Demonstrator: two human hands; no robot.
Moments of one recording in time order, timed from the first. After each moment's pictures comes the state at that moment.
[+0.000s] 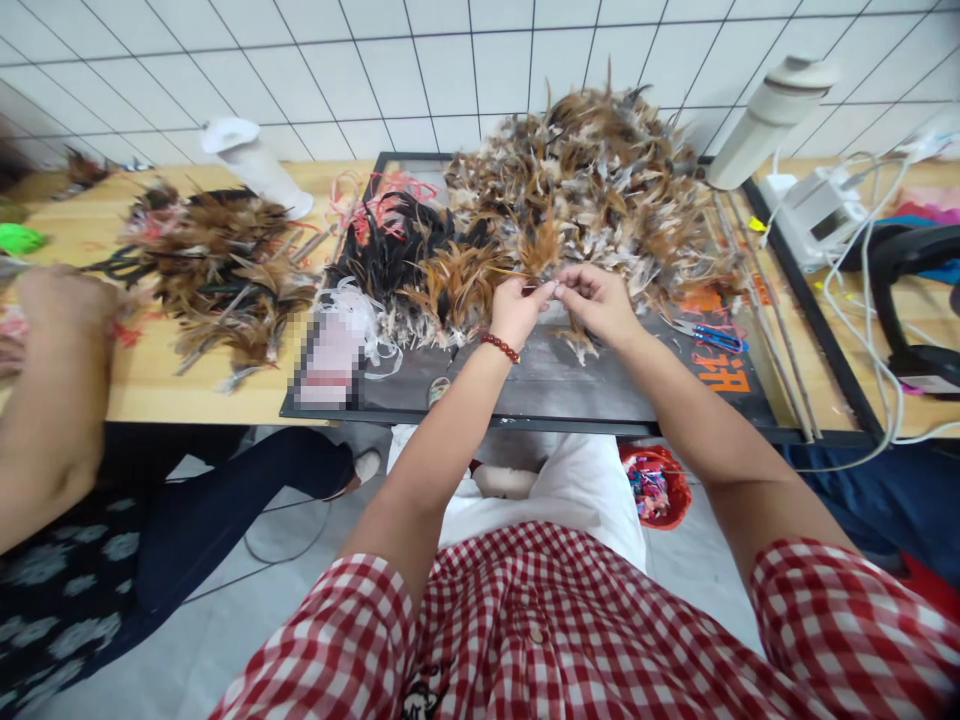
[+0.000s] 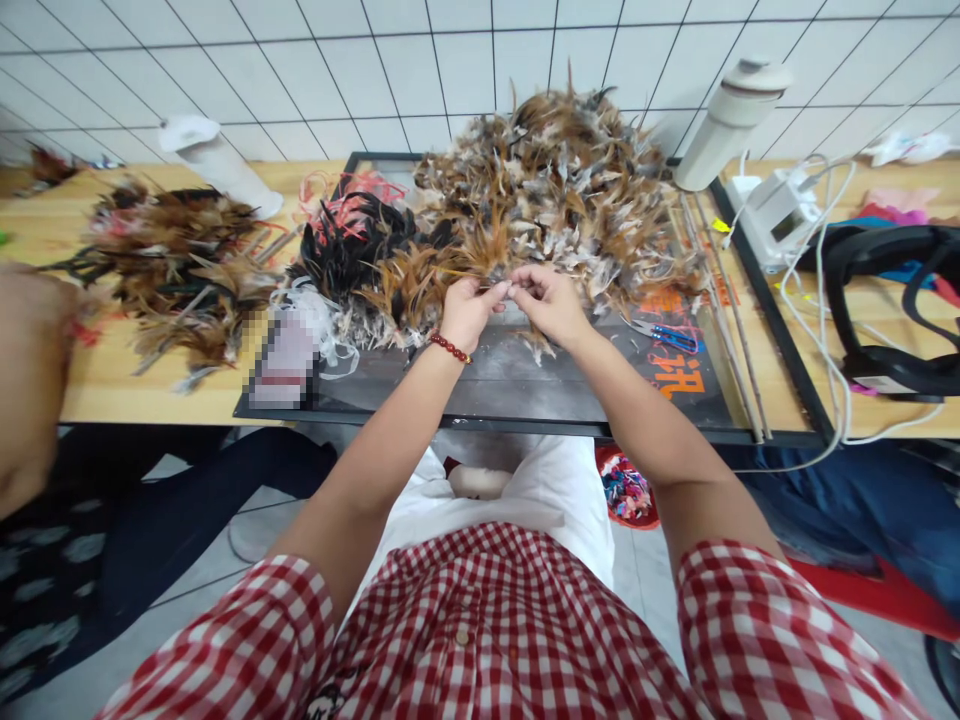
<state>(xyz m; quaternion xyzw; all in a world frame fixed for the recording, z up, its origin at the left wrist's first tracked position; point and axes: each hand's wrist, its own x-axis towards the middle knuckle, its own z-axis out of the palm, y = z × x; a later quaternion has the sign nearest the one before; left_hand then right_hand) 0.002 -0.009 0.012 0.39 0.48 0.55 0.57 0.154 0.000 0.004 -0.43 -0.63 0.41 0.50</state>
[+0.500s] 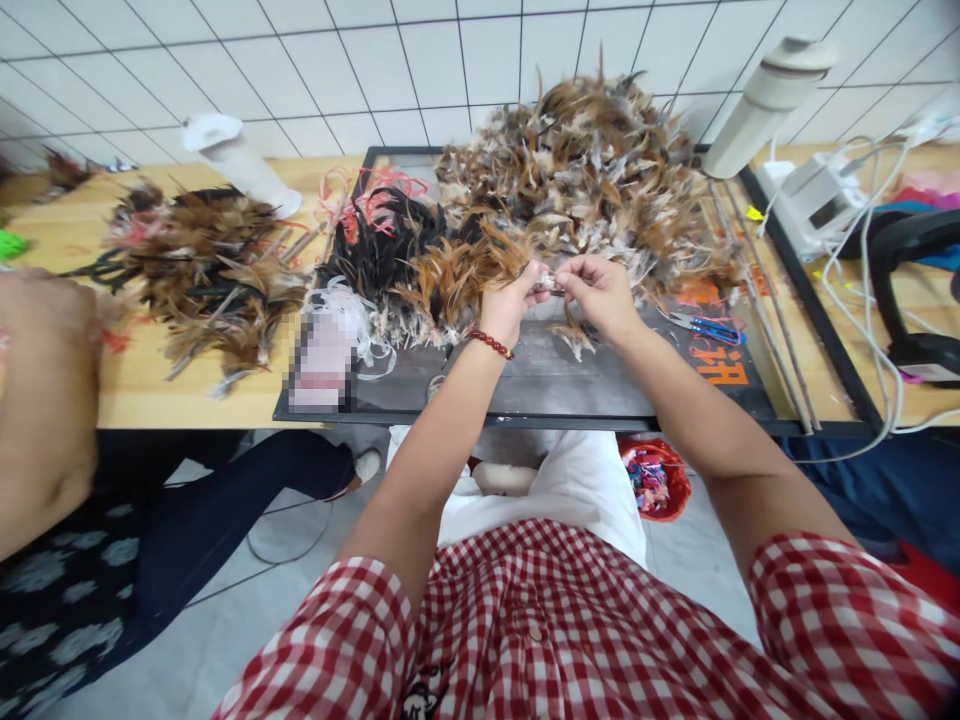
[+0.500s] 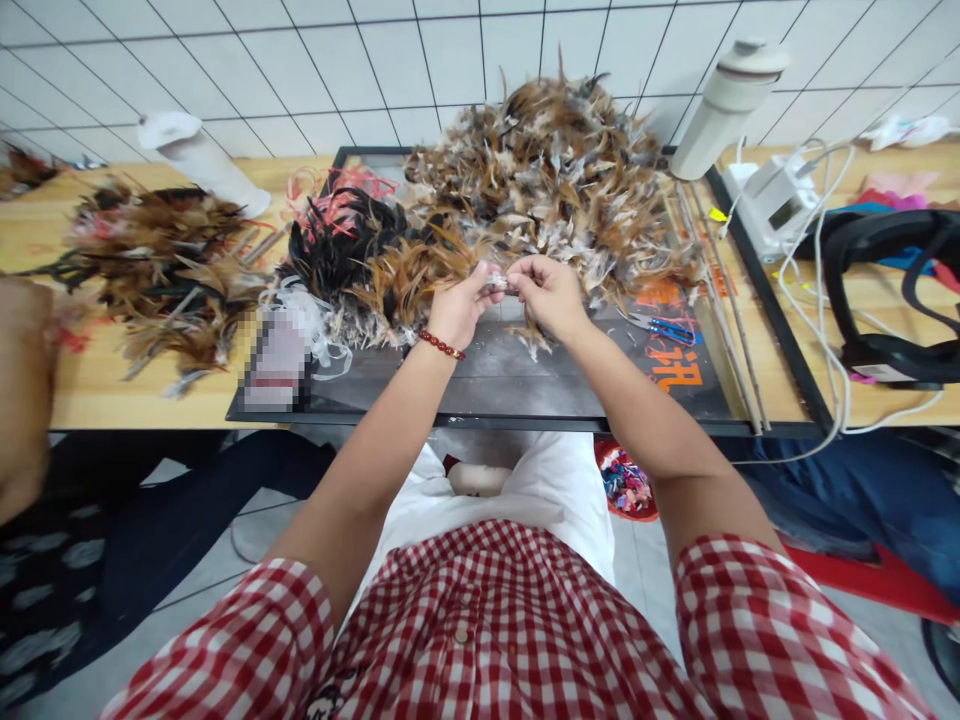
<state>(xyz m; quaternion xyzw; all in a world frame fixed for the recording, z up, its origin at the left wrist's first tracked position) 0.000 -0.015 0.026 0.32 0.46 0.55 0.62 0.153 -0.004 0.015 -0.44 -0.62 0.40 0.51</state>
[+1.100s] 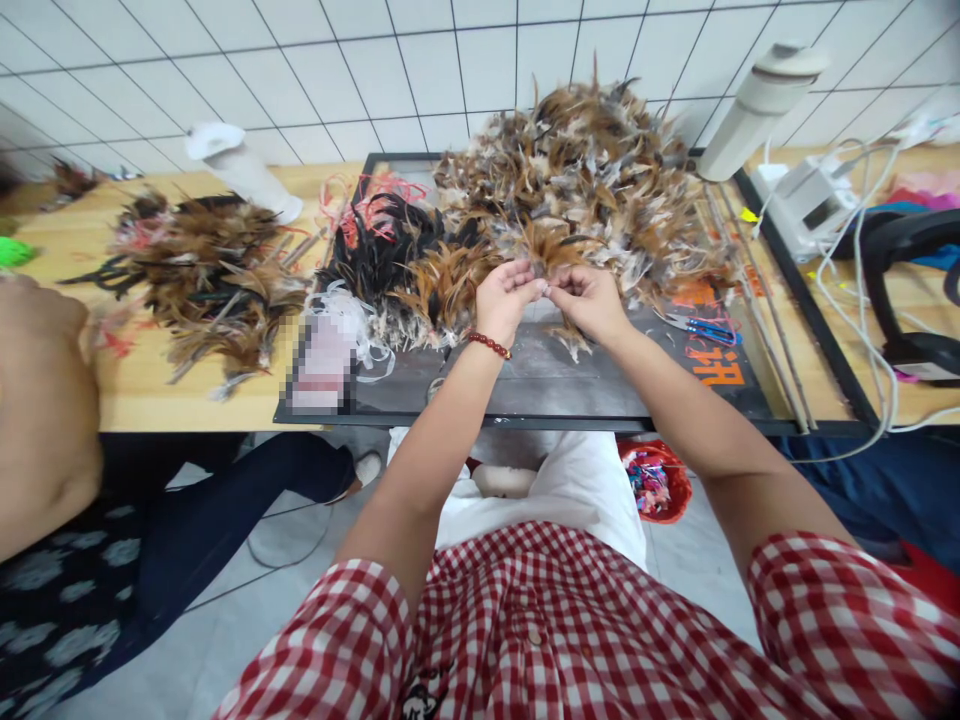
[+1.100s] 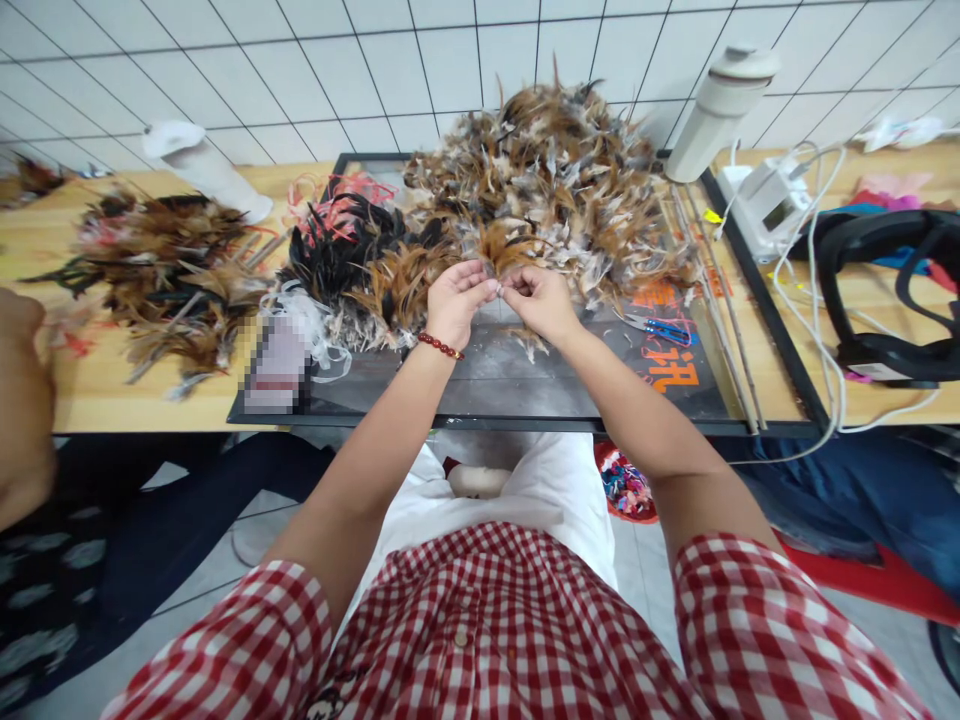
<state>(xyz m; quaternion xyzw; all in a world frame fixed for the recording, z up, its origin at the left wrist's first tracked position) -0.001 -0.005 0.012 0.36 0.46 0.58 0.57 0.148 0.000 0.003 -0.46 -0.61 0.41 0.50</state>
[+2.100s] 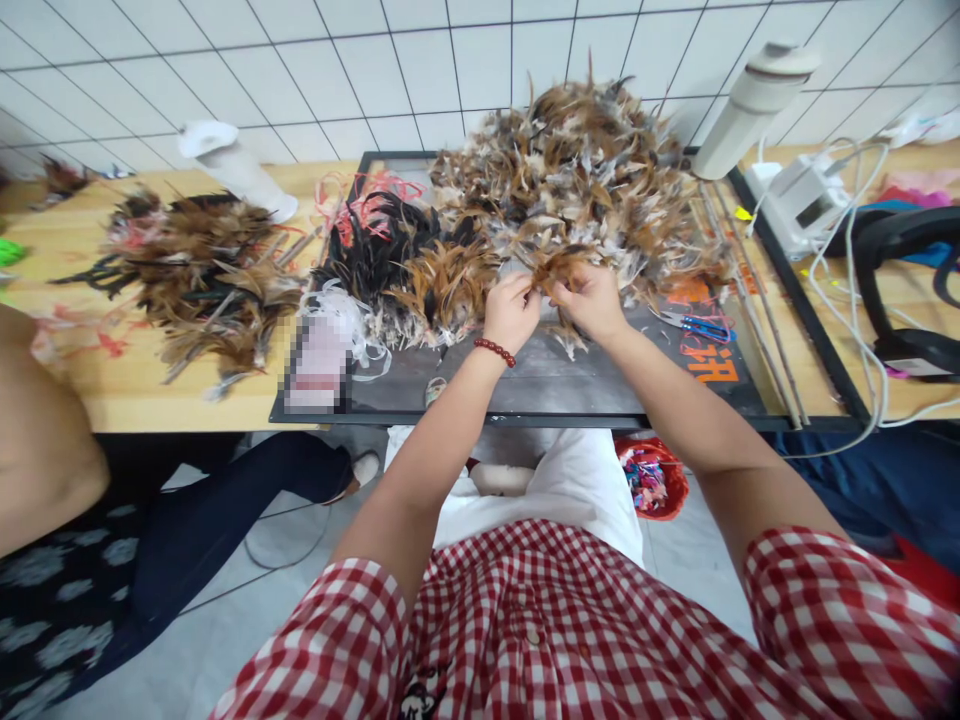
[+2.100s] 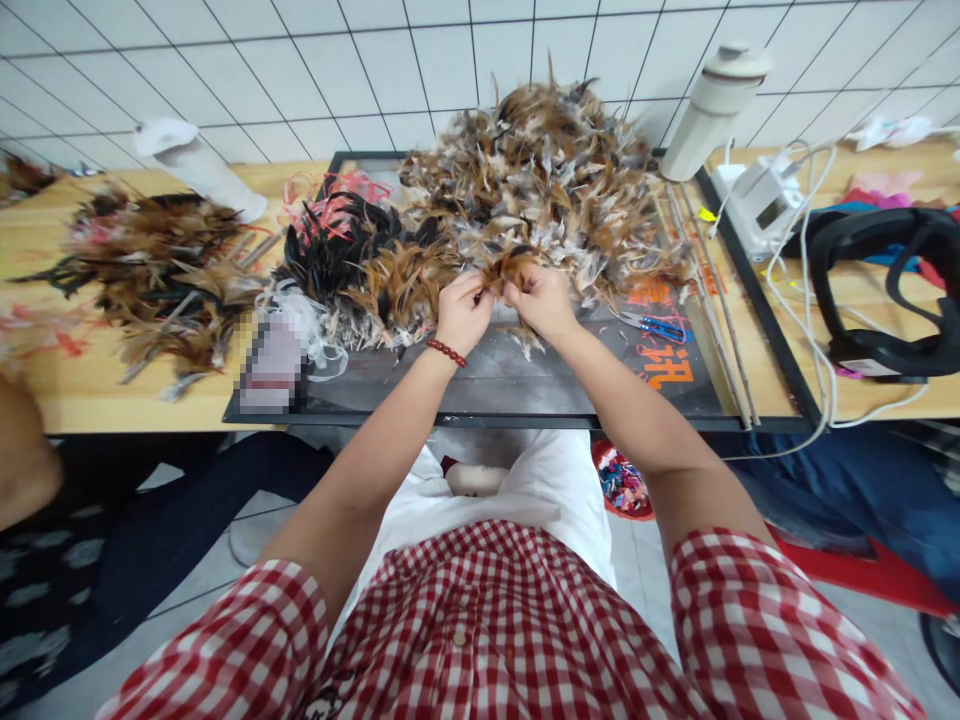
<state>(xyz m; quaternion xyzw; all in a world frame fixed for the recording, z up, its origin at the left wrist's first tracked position) -0.004 -0.002 -0.008 0.68 0.47 0.50 0.23 0.155 0.004 -0.004 -0.48 -0.67 0.29 0.48</state>
